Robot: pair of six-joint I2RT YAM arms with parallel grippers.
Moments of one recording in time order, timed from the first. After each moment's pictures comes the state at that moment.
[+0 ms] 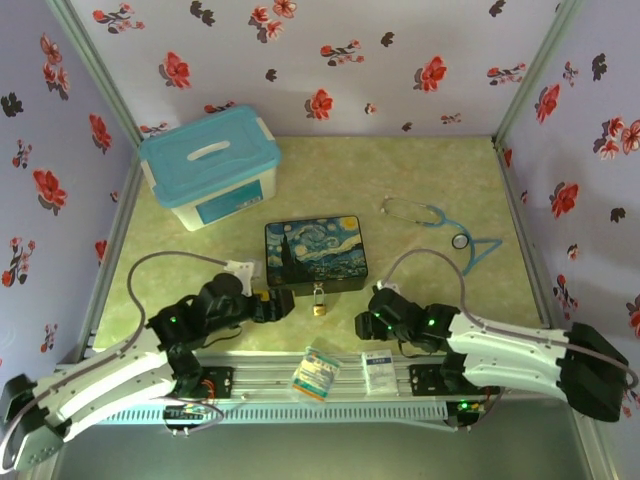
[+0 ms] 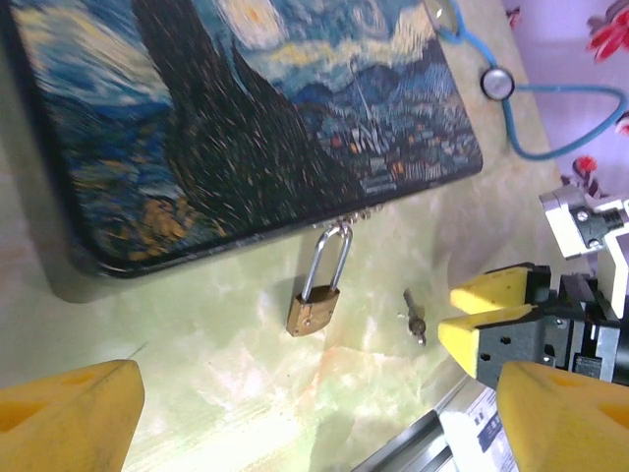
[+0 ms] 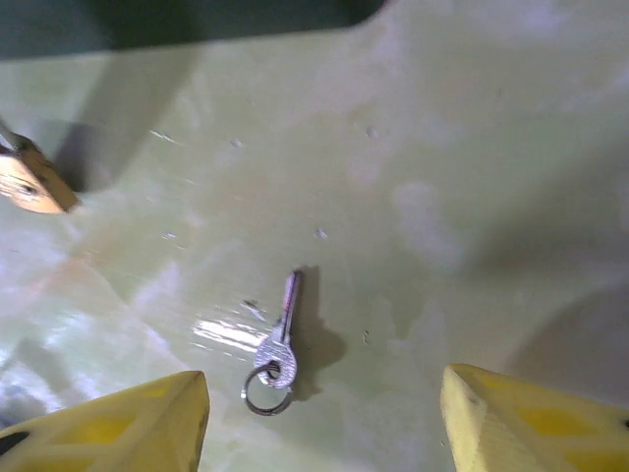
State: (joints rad) left arm -0.97 0.69 0.39 -0.28 -0.01 -0.85; right arm 1.08 0.98 0.35 -0.42 0.11 0.89
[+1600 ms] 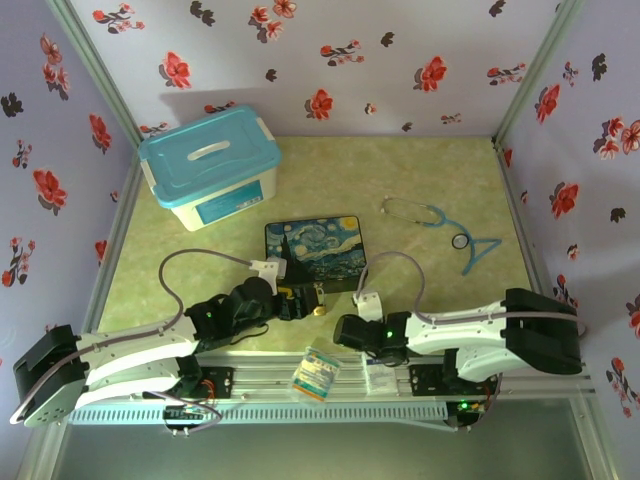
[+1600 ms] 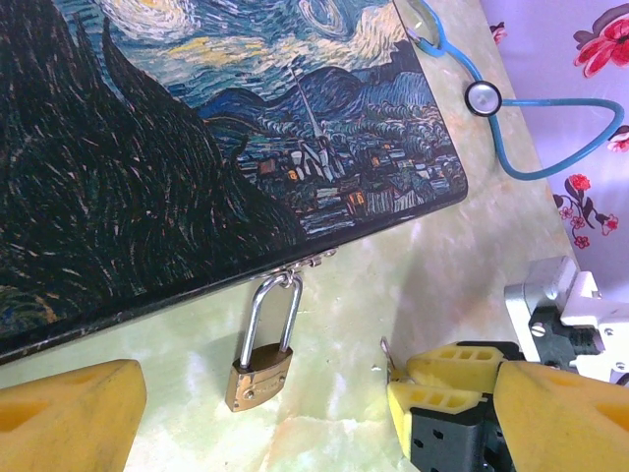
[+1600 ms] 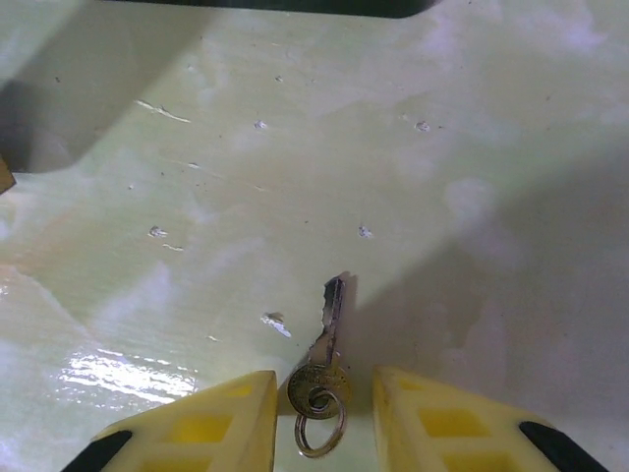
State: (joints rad) left arm -1.09 0.98 0.38 0.08 -0.14 -0.91; right arm 1.36 1.31 0.49 -0.45 0.43 1.07
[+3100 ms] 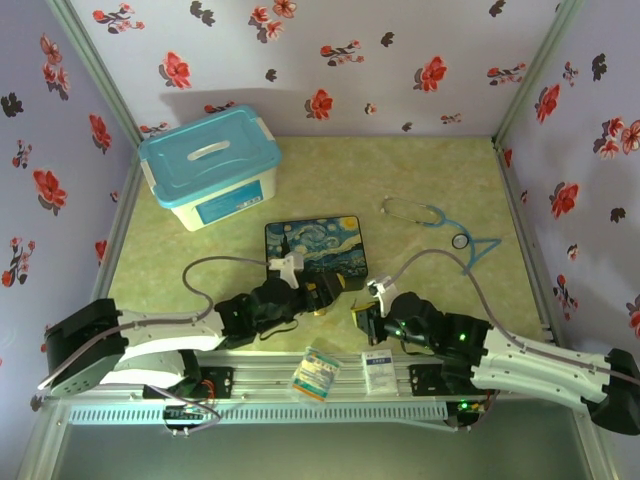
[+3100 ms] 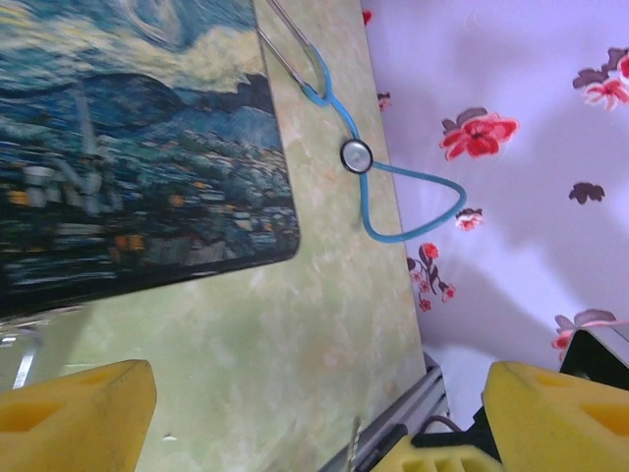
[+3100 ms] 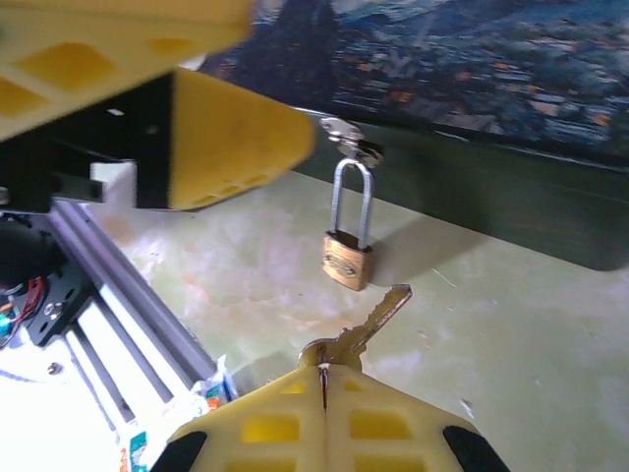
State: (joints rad) left arm -1.20 1.24 0.47 0.45 -0.19 -1.21; right arm 1.16 0.62 0.35 -0.29 0.07 0.58
